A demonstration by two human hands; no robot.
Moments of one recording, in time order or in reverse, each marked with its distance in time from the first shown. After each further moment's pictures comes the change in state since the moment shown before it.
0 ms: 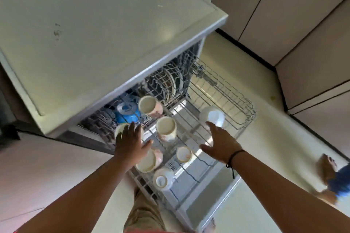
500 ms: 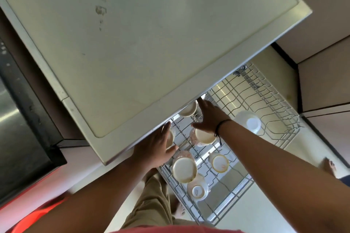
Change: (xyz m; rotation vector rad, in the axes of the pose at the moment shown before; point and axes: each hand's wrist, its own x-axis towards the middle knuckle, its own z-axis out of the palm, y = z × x) left_hand 0.035 -0.080 -0.013 -0.145 -0.131 0.292; right_hand 0.154 -0.156 0.014 -0.177 -0.169 -0.042
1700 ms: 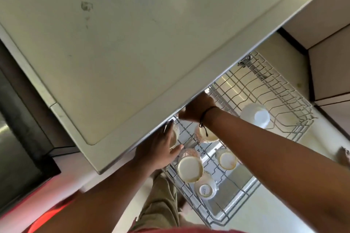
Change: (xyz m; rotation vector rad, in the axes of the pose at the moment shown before) left_hand 0.000 0.008 -0.012 0.063 0.033 0.006; right_hand 0.028 -0.053 -0.007 -0.213 0.055 -0.109
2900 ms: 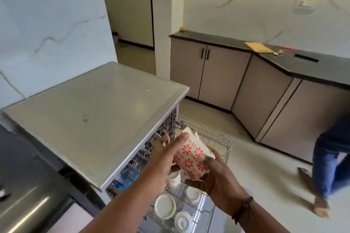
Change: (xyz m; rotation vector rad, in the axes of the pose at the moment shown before) left_hand -0.146 0.183 -0.176 -1.467 -0.049 0.067; right_hand -0.374 -0.031 -0.053 2.097 0.563 -0.029
